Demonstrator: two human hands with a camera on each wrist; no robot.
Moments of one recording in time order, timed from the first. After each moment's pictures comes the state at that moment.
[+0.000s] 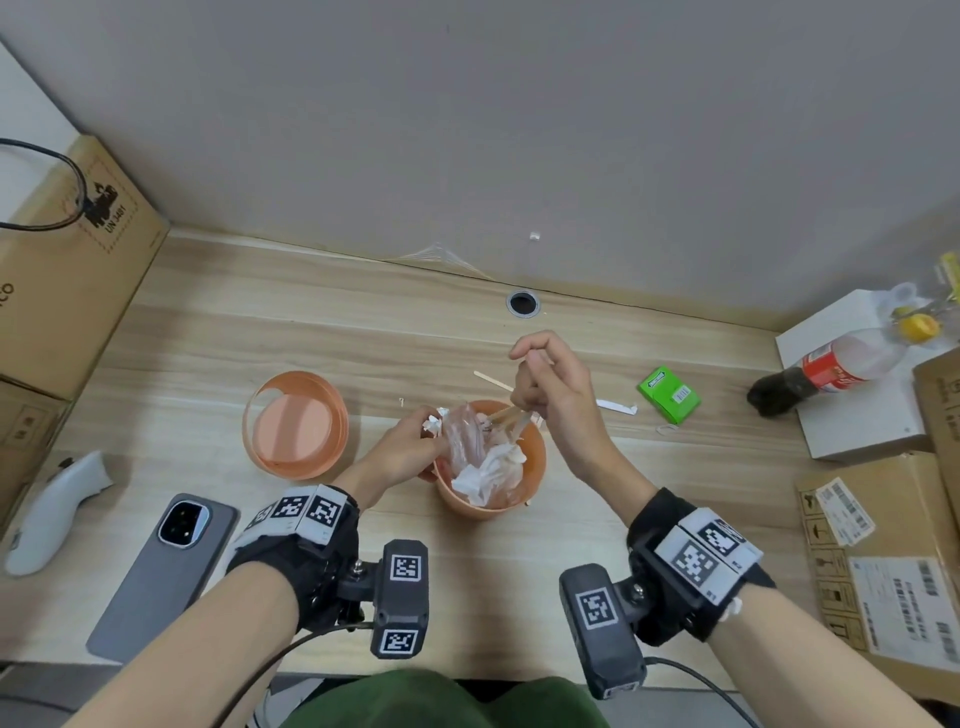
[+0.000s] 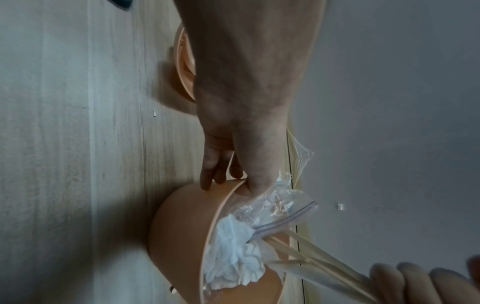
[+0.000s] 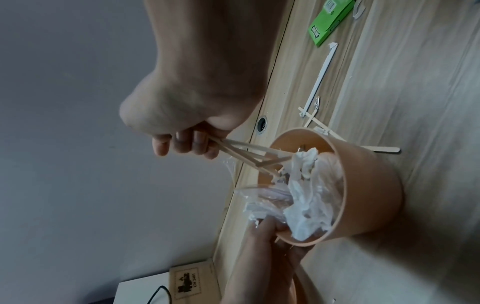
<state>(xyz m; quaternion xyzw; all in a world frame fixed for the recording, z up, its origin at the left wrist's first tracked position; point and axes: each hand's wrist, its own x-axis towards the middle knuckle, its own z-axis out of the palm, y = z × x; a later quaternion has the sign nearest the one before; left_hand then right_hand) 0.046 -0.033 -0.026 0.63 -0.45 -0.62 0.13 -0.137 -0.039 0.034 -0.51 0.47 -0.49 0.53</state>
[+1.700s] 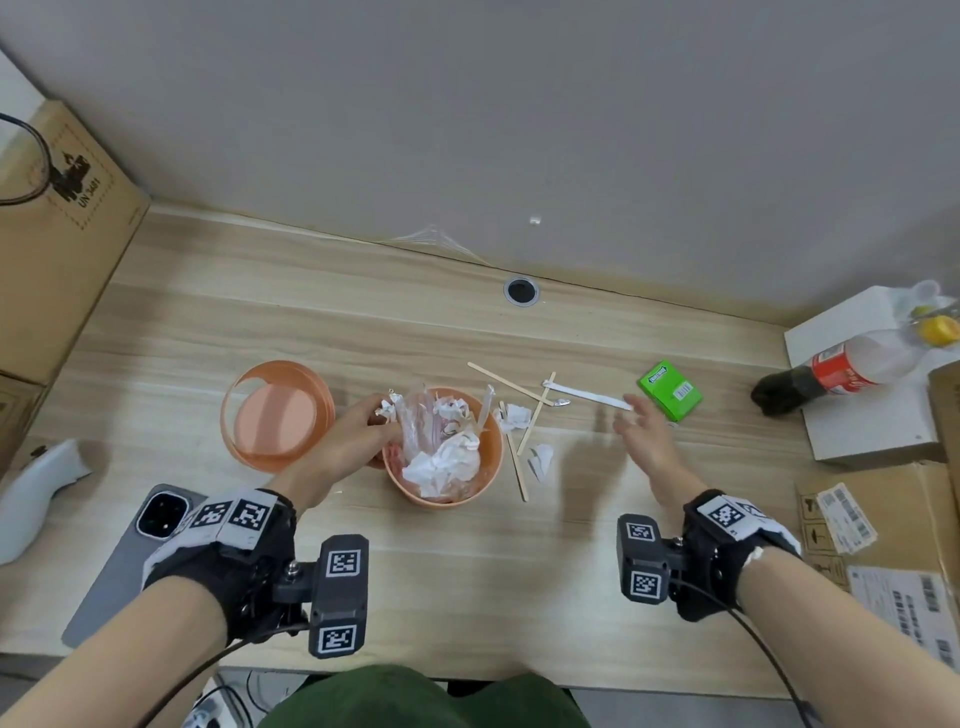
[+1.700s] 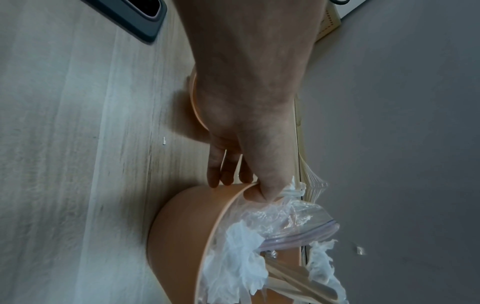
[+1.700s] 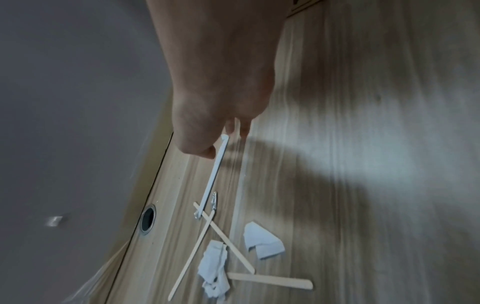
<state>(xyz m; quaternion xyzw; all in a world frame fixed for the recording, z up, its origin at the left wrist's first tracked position) 0.081 -0.038 -0.031 0.65 -0.42 -0.62 0.16 -0.281 -0.046 -0.093 -0.37 0.80 -0.24 0.41</state>
